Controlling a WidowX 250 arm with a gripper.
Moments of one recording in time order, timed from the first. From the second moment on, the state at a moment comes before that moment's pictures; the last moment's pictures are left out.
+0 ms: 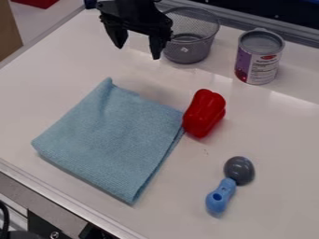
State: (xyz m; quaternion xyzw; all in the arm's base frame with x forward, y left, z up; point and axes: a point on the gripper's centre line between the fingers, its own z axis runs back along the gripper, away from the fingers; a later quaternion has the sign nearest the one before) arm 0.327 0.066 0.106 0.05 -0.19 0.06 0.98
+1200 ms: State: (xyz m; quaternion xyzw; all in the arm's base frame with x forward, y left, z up) arm 0.393 0.090 0.099 0.00 -0.18 0.40 0.90
